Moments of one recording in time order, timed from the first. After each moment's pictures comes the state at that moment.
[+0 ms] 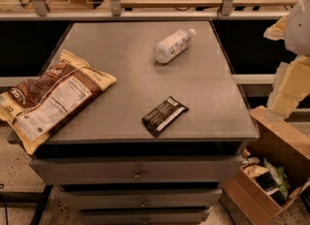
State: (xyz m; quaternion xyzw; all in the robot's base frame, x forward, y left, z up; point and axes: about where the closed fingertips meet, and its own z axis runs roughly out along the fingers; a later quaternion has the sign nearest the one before) arm 0.438 -0.217 0.976 -0.60 0.78 -0.03 0.16
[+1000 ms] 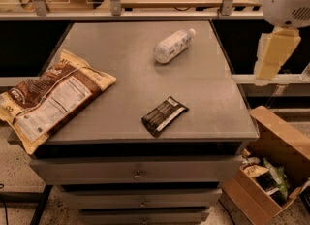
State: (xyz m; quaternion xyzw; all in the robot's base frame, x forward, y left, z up) arm 0.508 -0.211 1.001 -0.65 0.72 -0.14 0.18
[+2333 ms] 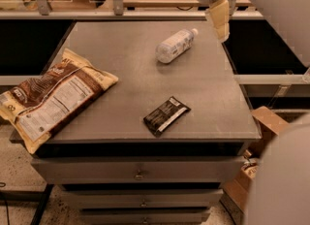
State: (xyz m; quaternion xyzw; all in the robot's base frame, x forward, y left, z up) arm 0.689 -0.145 0.978 -0.81 0.52 -0.25 0.06
